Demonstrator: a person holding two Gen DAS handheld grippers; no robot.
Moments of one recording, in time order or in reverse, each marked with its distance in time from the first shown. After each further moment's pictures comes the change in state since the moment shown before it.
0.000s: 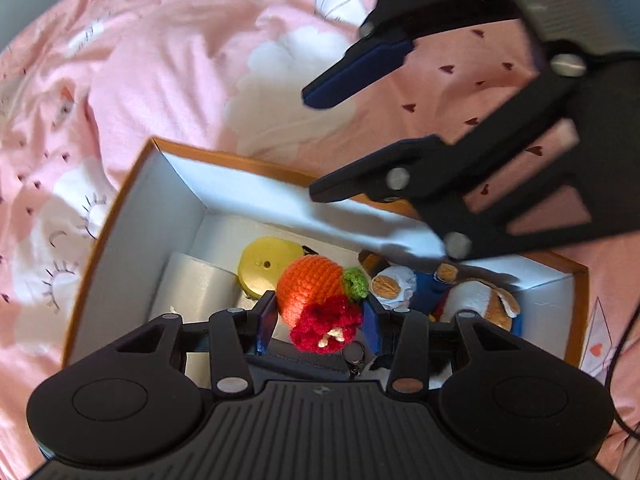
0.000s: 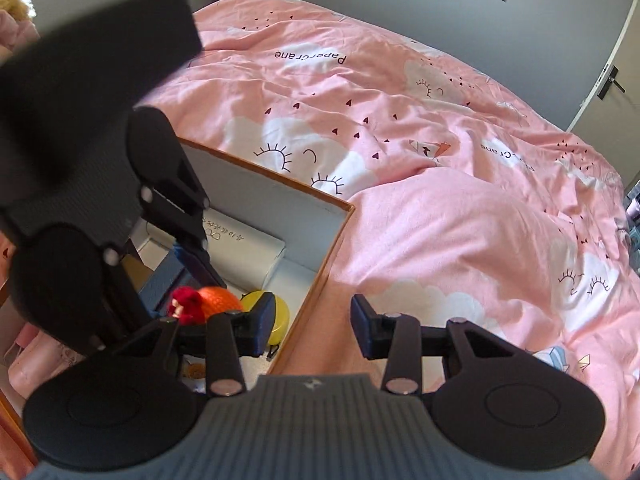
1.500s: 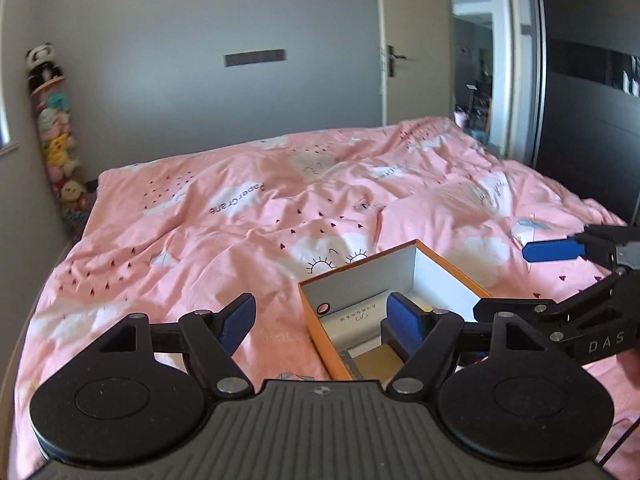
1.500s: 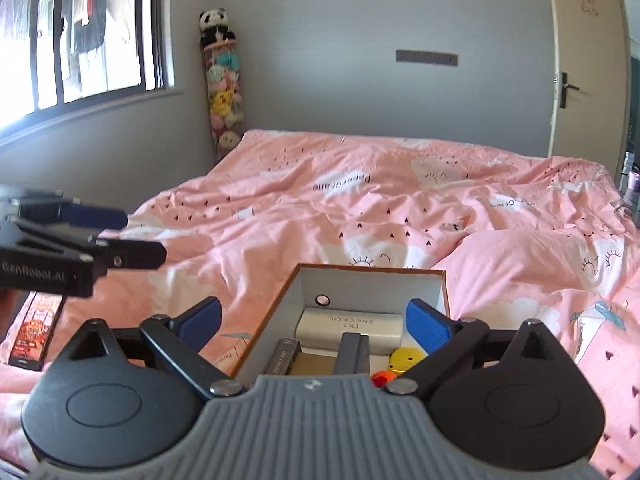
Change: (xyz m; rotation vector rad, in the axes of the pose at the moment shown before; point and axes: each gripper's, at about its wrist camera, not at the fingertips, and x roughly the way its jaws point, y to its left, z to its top) left arm -0.226 -0.111 -0.185 -0.661 -0.639 0.636; right arm -0.144 0.123 -0.037 0.292 -0.411 0.058
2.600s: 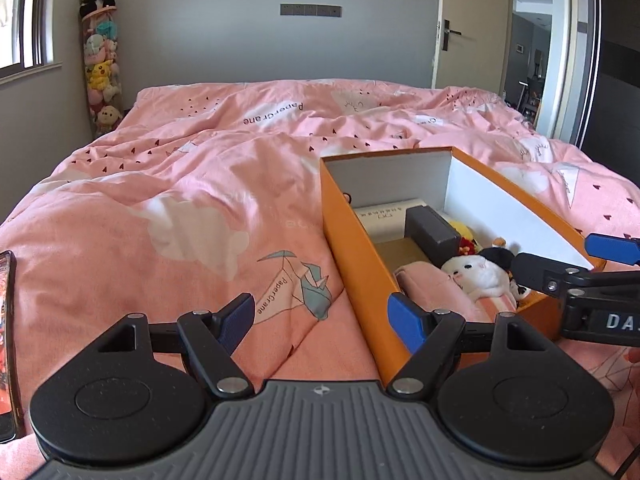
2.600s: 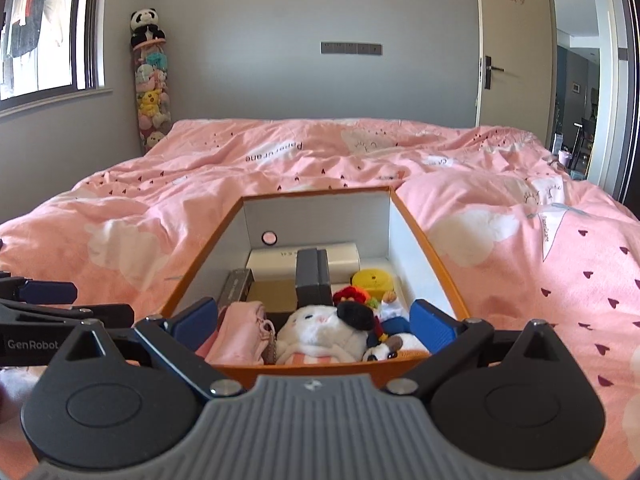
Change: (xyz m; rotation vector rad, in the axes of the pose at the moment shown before) left arm 0.027 -0.014 -0.123 -0.133 0.101 0.081; right arm 0.024 0.019 -0.106 0.072 0.010 -0.224
